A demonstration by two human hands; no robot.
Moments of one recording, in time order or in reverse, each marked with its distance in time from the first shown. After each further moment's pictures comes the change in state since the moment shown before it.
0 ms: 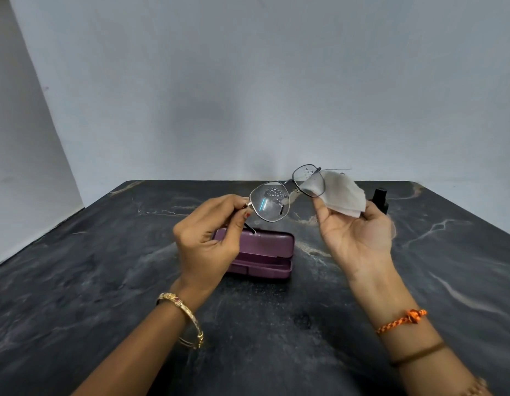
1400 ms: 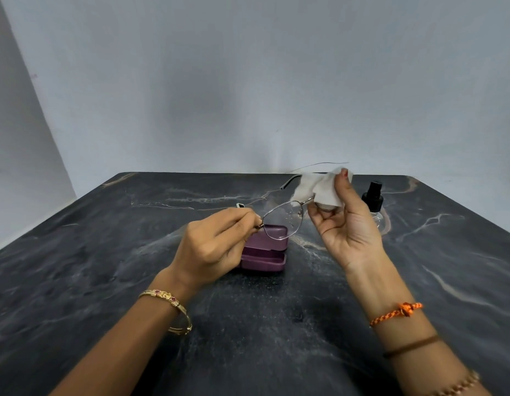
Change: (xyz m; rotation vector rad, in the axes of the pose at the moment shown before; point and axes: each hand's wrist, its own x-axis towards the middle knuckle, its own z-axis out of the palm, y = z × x) left_hand -0.008 -0.016 -0.002 0.195 -0.361 0.389; right_hand 0.003 -0.002 -0.006 -0.401 0.031 -0.023
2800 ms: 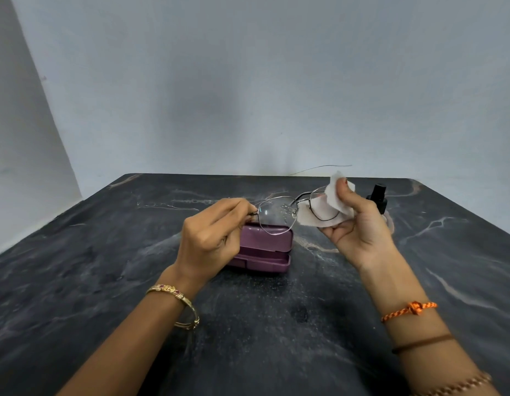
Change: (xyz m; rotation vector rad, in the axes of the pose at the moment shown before) left_hand 0.005 -0.001 -0.005 0.038 0.041 -0.155; right_hand 0.009 -0.009 -0.015 -0.275 0.008 0.054
